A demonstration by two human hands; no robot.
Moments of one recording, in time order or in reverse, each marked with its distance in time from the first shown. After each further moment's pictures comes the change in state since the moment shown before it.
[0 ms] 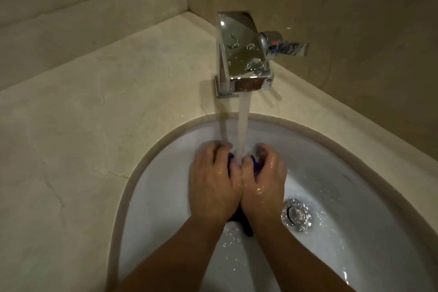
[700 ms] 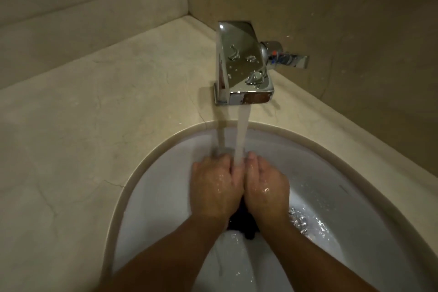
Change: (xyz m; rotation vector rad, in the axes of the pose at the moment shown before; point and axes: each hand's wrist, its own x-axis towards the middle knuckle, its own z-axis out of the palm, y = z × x) left_hand 0.018 0.012 -0.003 -0.052 -0.114 -0.081; right_hand 0.025 -0.012 -0.015 -0.104 -0.139 -0.097
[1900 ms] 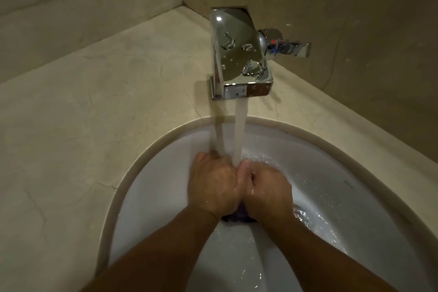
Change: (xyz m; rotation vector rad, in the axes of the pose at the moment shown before) left_hand 0.007 -0.012 0.005 0.293 -0.212 0.143; right_hand 0.000 0.022 0.002 -0.291 -0.202 -0.059
